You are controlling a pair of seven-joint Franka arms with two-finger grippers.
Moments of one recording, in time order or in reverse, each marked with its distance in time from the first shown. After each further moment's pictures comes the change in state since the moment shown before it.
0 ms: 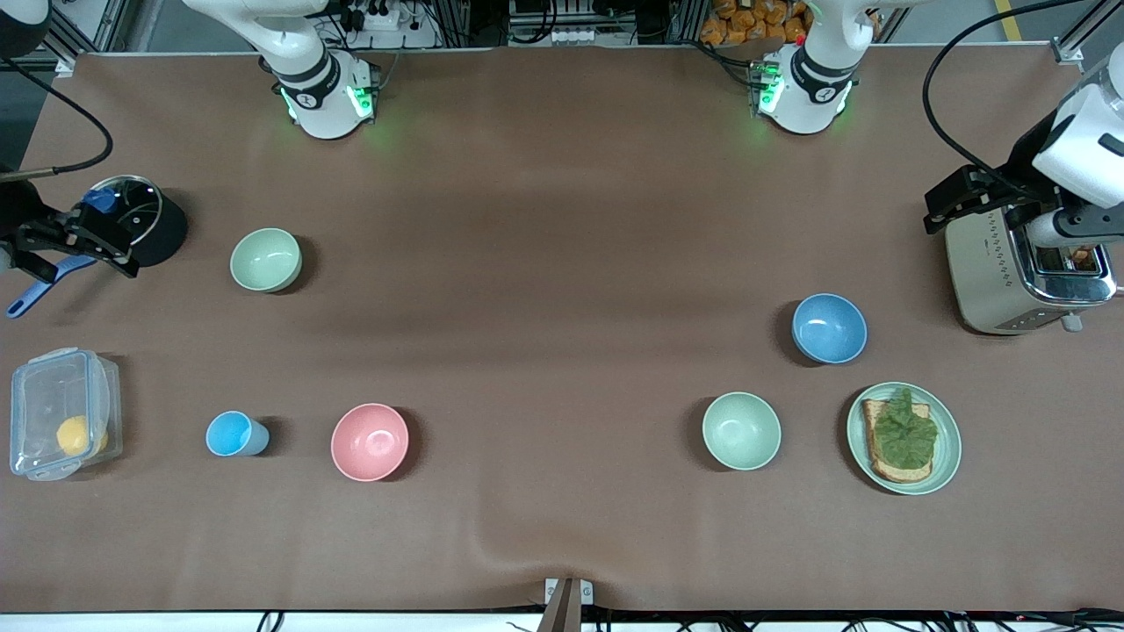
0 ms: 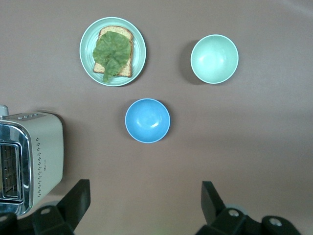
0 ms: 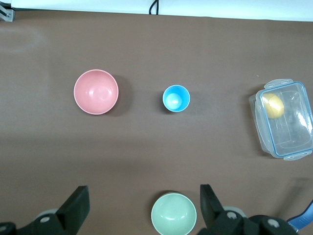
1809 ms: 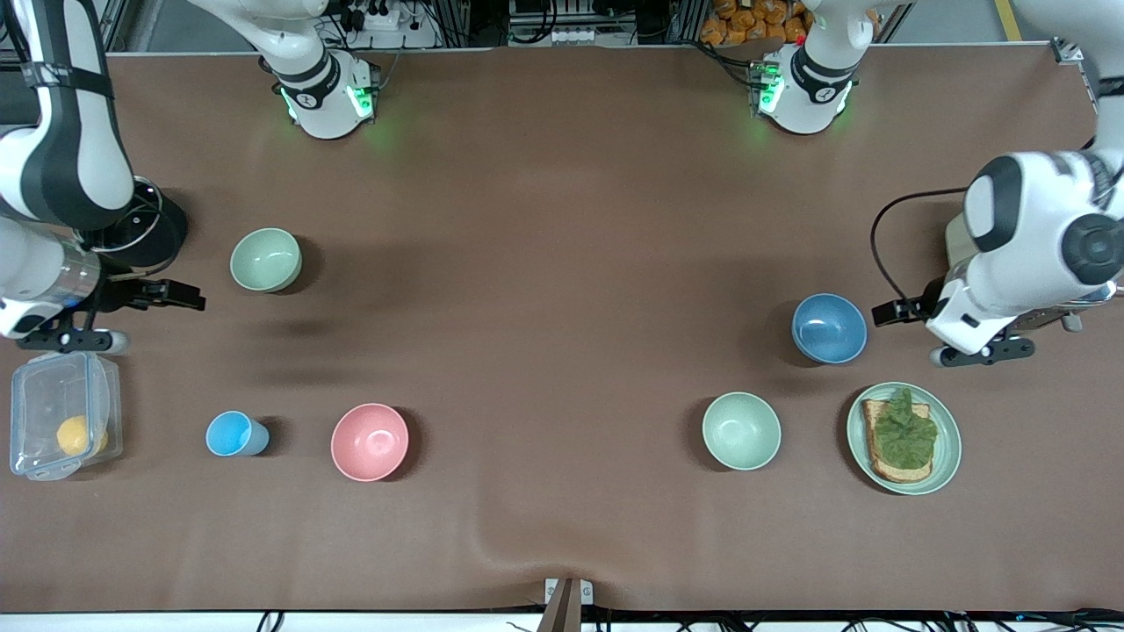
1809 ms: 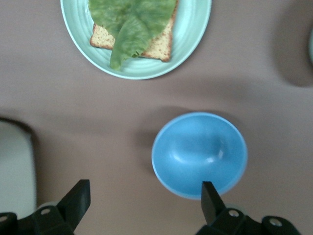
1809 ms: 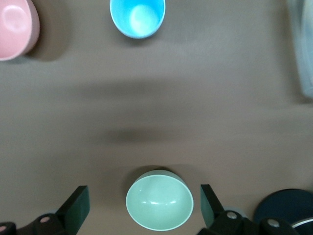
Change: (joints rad) left arm 0.155 0.226 0.010 -0.531 0.080 0.652 0.039; right arm -0.128 0.124 -0.016 -0.382 0.035 0.212 -0.062
